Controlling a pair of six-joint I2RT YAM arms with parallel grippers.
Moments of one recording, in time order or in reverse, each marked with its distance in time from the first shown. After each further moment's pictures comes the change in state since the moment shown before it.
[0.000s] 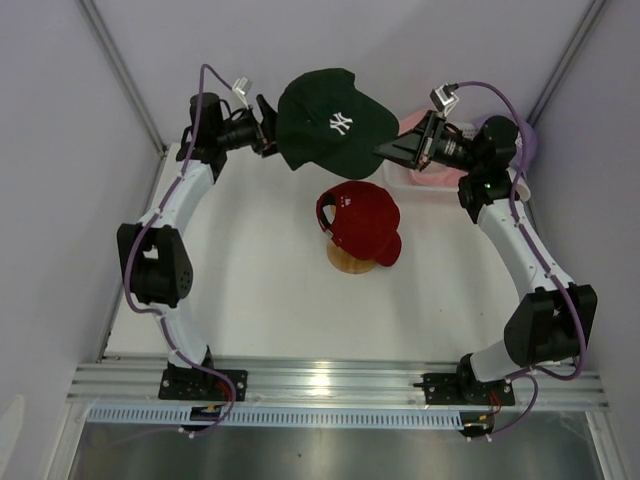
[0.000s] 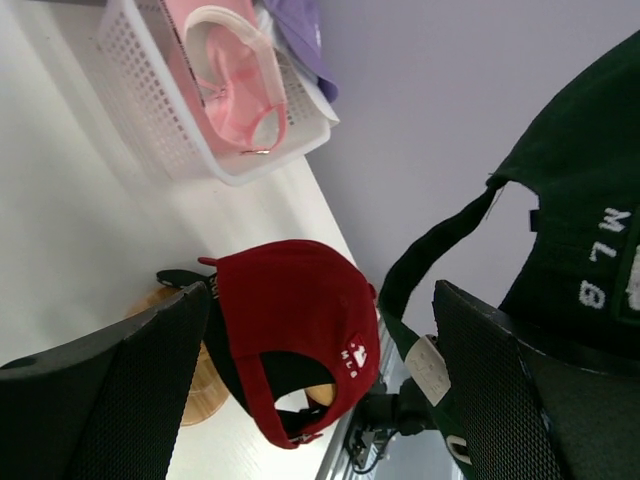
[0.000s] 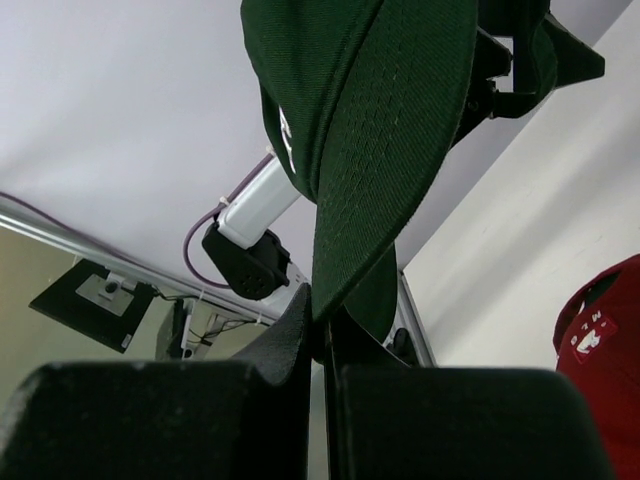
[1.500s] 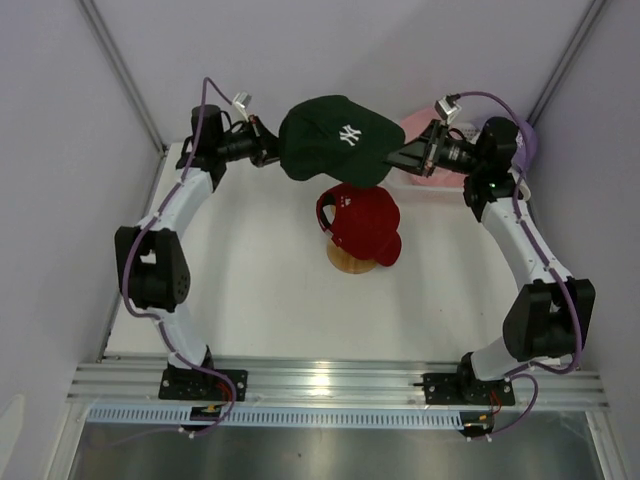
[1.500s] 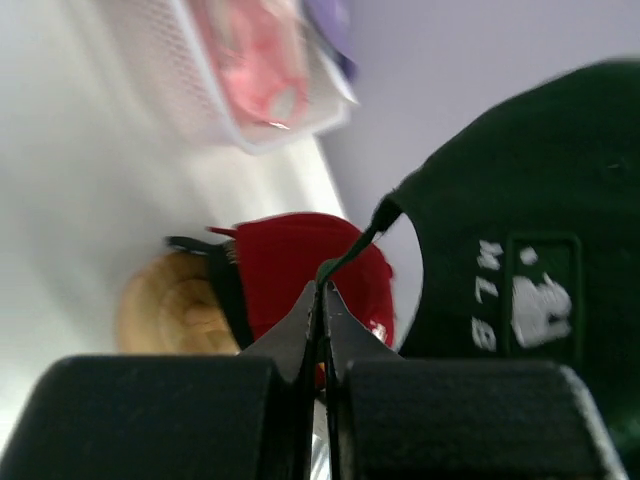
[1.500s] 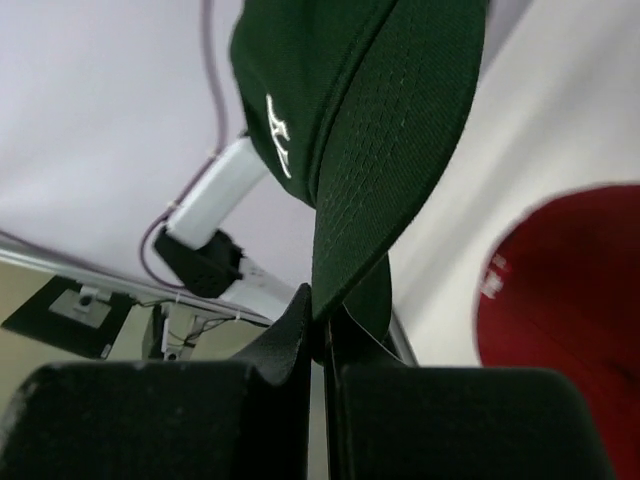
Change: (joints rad) left arm 0.009 -0.021 -0.112 0.040 0.038 -0.019; right arm -0.043 0.036 -0.004 -0.103 -0.040 -0.093
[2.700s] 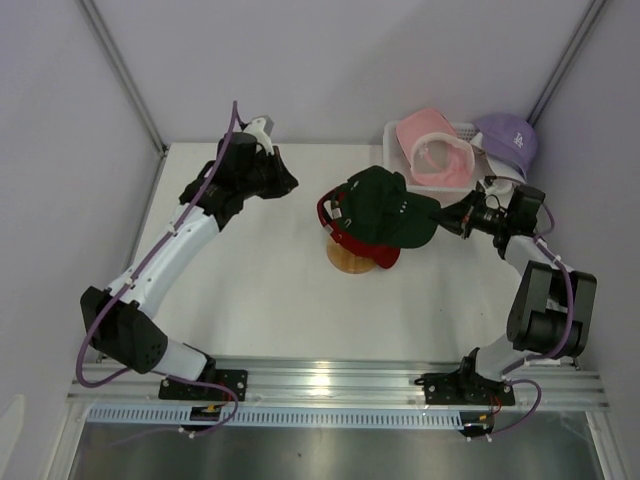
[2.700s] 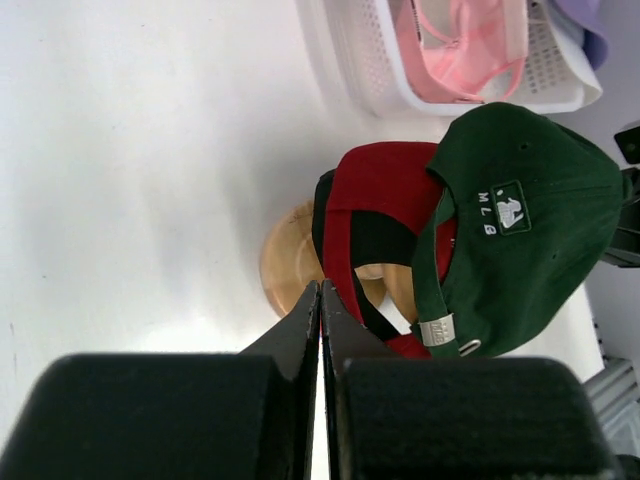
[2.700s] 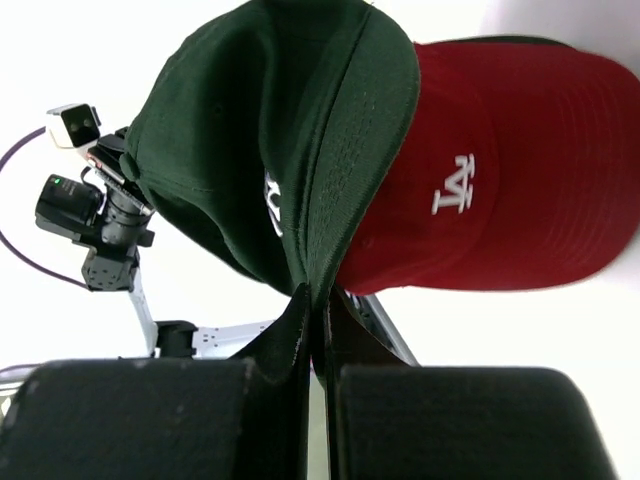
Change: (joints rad) left arm -0.322 -0.417 -0.162 -0.472 -0.851 0.361; right arm -0.412 -0.008 -0.533 -0.100 -0.134 -0.179
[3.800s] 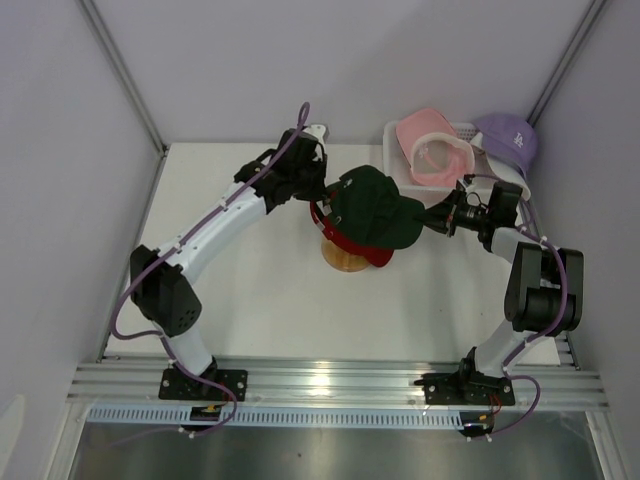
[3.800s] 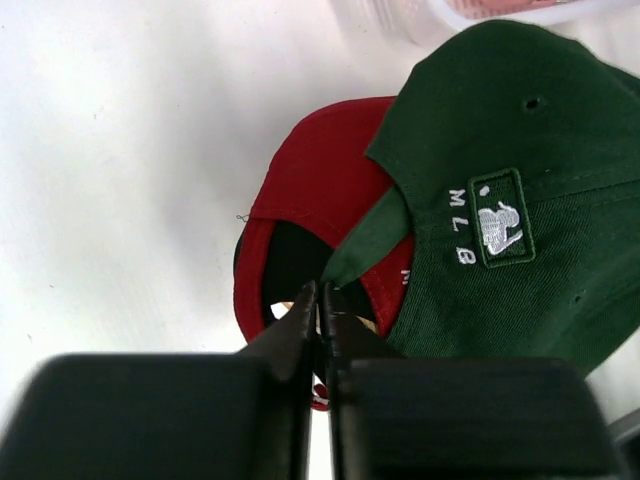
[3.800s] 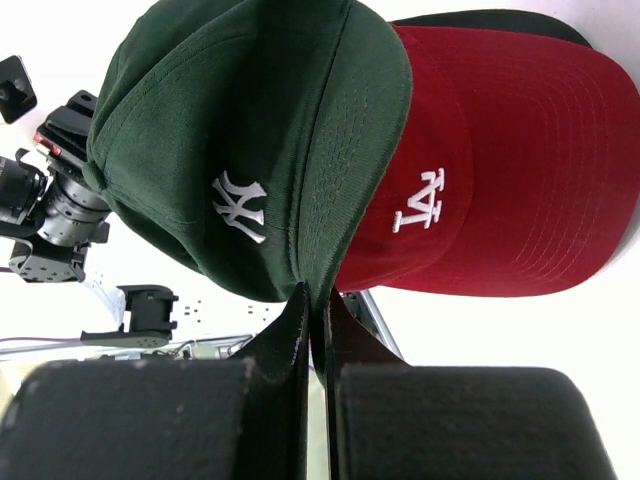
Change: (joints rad) left arm -0.178 0.286 0.275 -0.195 -0.192 0.130; right arm 0.117 0.177 0.078 0.063 0.002 -0.036
